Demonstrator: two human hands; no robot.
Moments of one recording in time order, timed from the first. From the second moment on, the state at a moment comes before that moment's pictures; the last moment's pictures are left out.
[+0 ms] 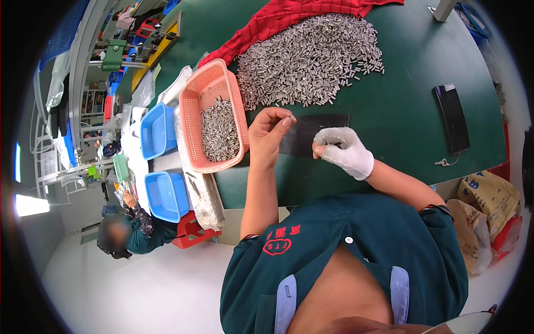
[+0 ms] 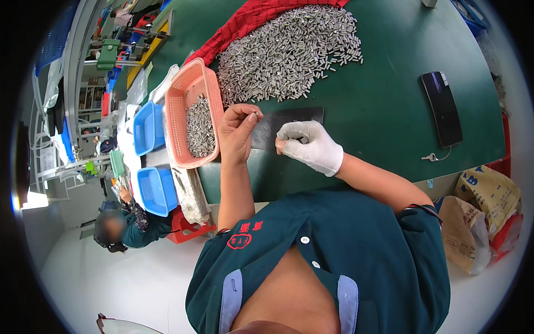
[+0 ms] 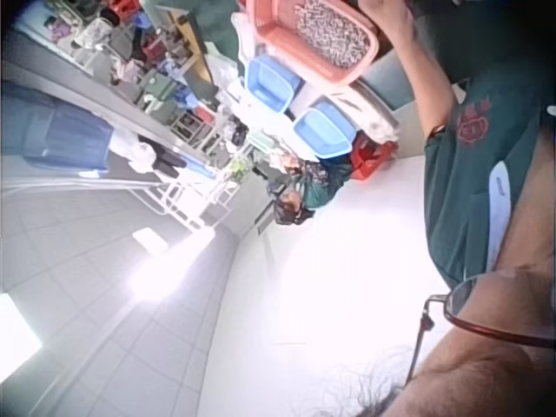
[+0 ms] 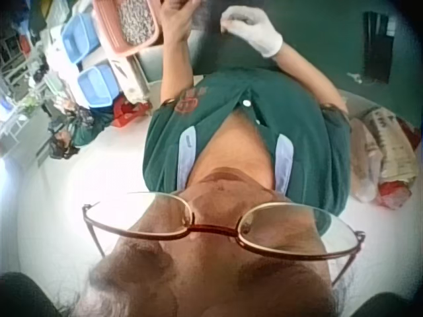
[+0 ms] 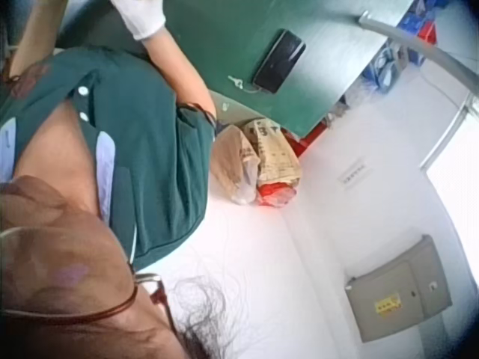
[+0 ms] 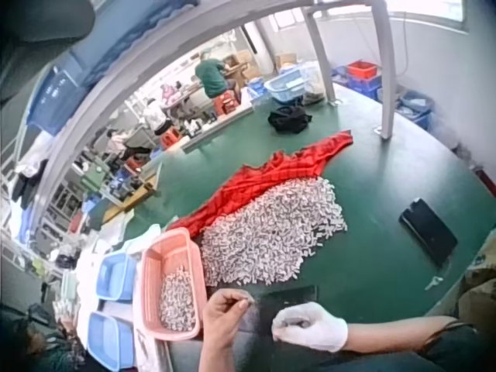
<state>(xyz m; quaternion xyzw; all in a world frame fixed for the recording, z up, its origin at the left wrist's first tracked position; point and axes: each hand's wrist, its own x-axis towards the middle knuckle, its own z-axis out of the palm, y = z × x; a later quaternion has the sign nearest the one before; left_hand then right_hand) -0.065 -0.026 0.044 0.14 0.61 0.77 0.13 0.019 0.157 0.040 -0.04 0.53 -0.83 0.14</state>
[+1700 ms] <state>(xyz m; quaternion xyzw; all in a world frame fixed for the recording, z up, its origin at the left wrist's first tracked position) -0.040 -0.016 0.045 0.29 0.87 0.38 -0.04 0.012 0.163 0.038 0.06 0.41 -0.90 0.11</state>
